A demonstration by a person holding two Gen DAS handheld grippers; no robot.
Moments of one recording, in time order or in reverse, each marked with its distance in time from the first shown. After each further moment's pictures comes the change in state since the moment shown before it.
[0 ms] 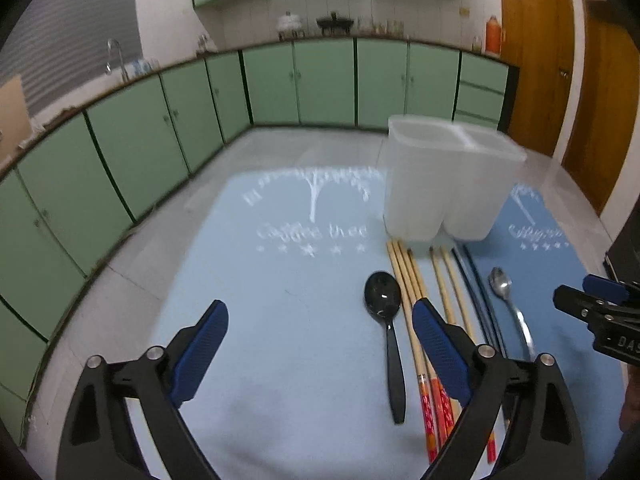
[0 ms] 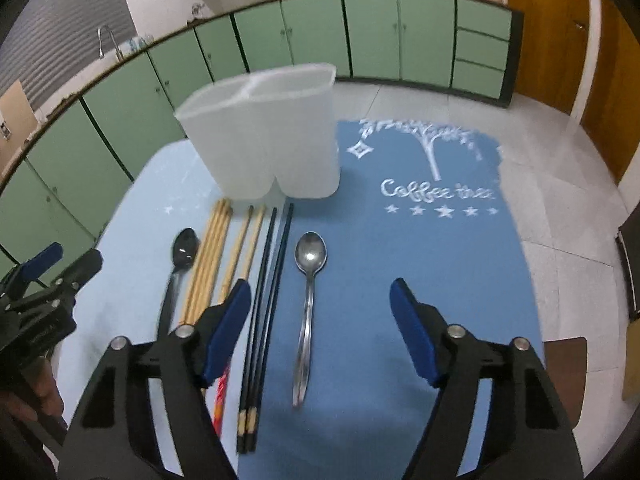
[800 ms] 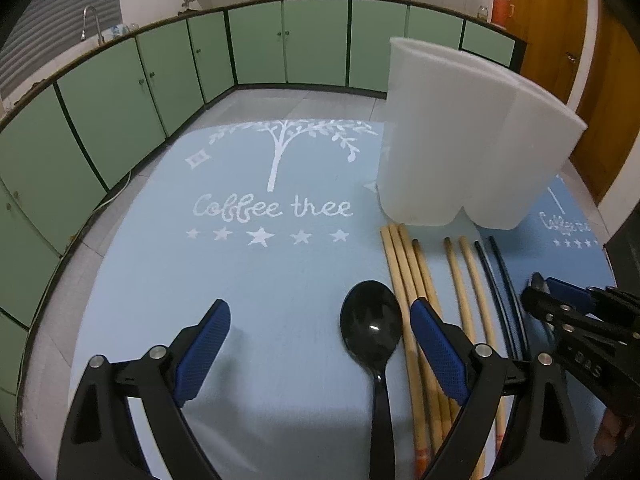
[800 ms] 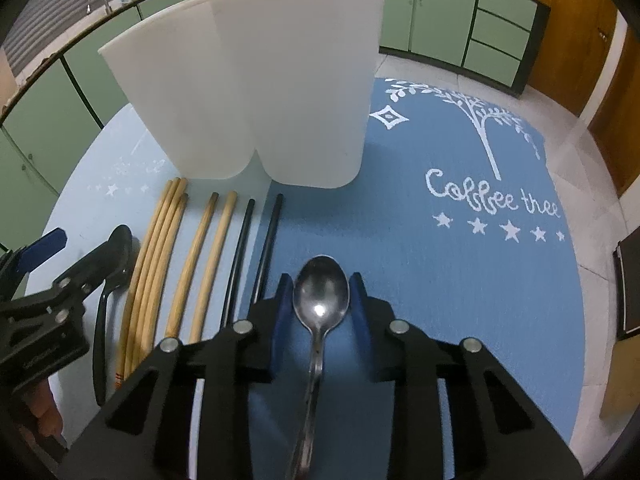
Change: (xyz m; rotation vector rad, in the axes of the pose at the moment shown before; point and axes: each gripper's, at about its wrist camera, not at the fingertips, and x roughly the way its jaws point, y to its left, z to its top) left arm 0.098 -0.018 0.009 -0.012 0.132 -0.044; right arm 0.077 0.012 0.018 -0.056 0.096 -0.039
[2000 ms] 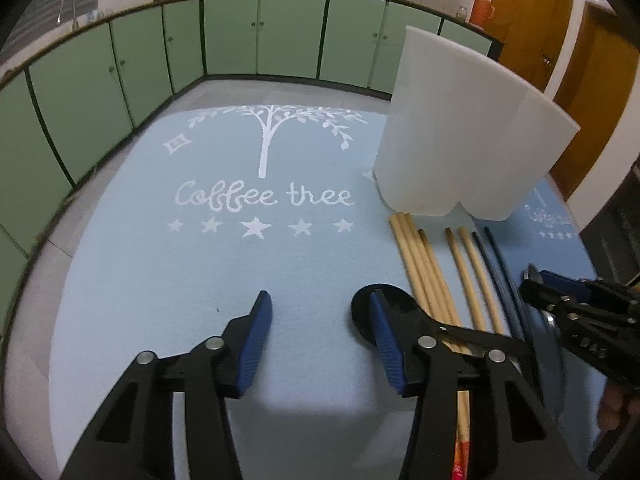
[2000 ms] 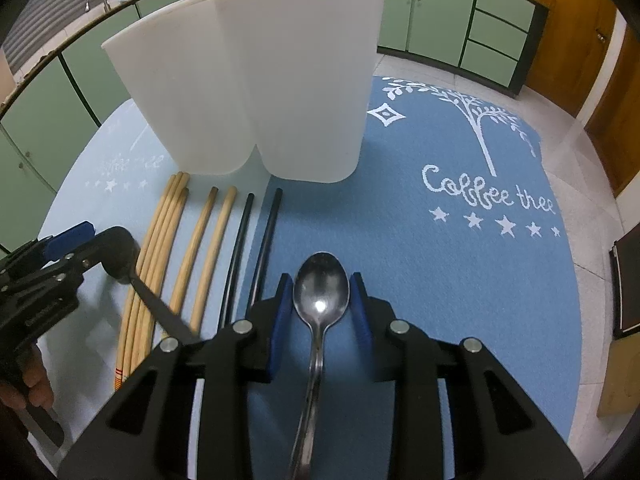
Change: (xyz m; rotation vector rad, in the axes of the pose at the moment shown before) left arm 0.010 0.028 -0.006 0.004 0.023 -0.151; right arm 0.000 0.001 0.000 -0.003 0.011 -0.016
